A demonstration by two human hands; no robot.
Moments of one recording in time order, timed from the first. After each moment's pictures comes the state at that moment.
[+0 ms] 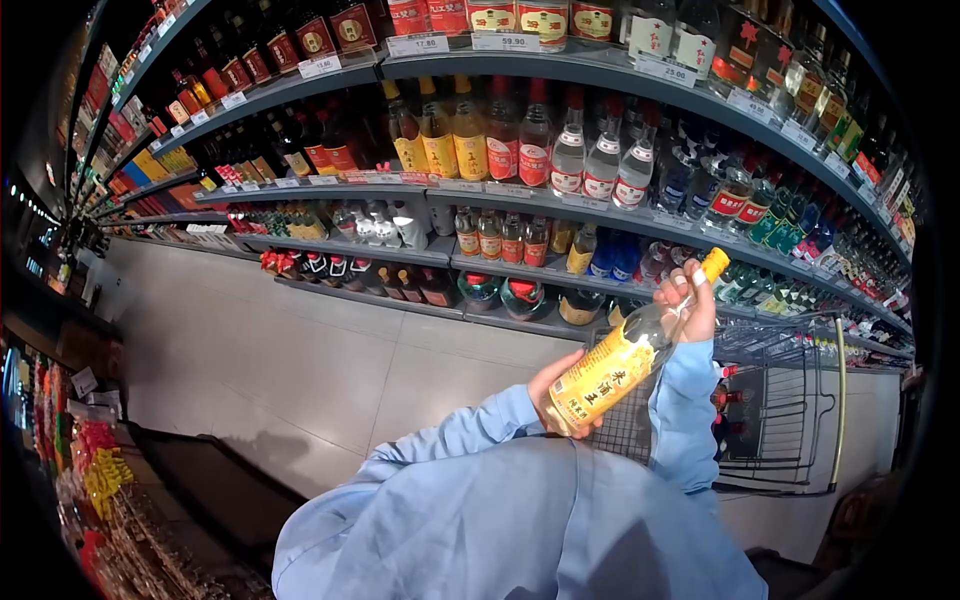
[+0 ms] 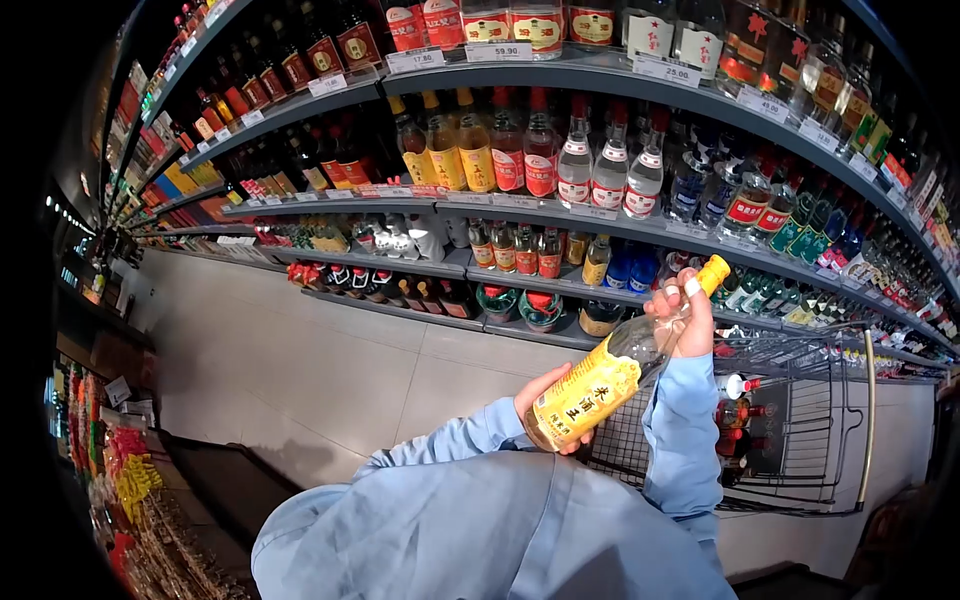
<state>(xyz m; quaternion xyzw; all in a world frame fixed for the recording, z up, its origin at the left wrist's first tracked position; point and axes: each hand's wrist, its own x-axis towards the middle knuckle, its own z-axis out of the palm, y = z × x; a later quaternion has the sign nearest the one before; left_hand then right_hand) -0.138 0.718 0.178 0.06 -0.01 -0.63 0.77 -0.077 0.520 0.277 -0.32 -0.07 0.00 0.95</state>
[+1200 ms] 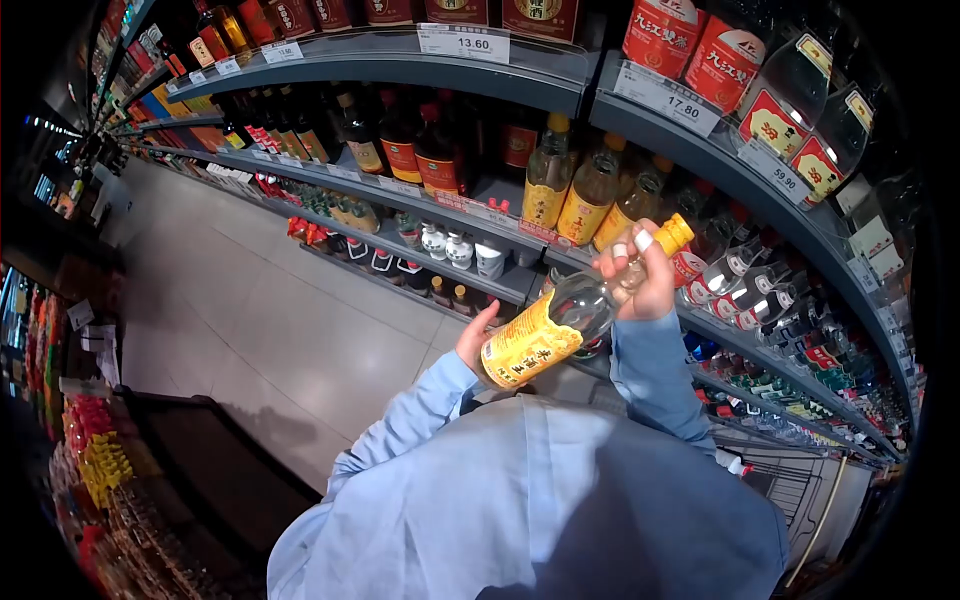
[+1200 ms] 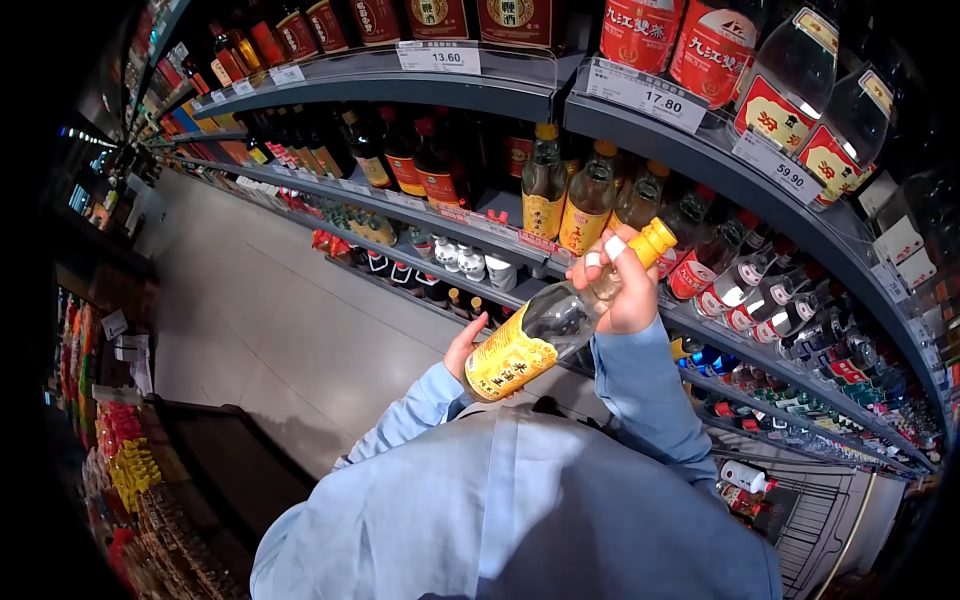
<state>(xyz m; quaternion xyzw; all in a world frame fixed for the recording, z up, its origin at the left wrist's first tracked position) 0.070 1.034 0.166 0.06 0.13 -0.39 0.91 0.159 0.852 0.296 -0.39 -0.10 0.11 0.91</state>
